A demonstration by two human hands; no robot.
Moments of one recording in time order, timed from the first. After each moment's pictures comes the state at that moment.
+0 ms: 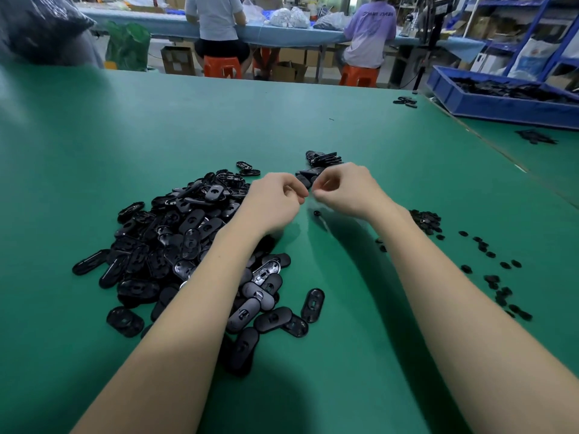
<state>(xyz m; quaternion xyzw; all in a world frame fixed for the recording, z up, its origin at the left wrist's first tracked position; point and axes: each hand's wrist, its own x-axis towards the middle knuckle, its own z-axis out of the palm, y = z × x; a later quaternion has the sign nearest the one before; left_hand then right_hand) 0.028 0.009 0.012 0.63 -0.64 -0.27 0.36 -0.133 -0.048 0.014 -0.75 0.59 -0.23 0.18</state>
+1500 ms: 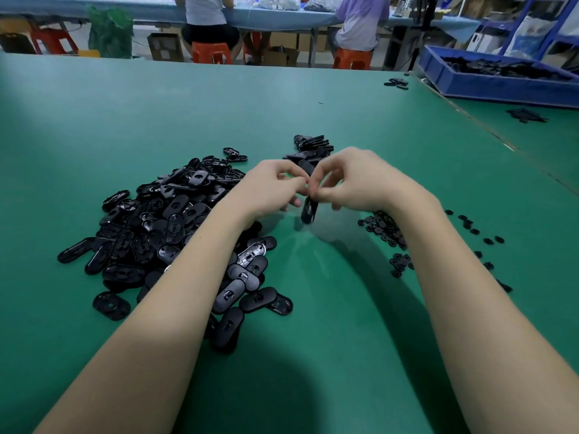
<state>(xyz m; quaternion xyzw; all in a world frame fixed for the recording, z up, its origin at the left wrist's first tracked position) 0.014 0.017 0.019 0.58 -0.62 -0.39 0.35 -0.158 0.011 0.056 -0.80 0.53 -0.15 0.24</state>
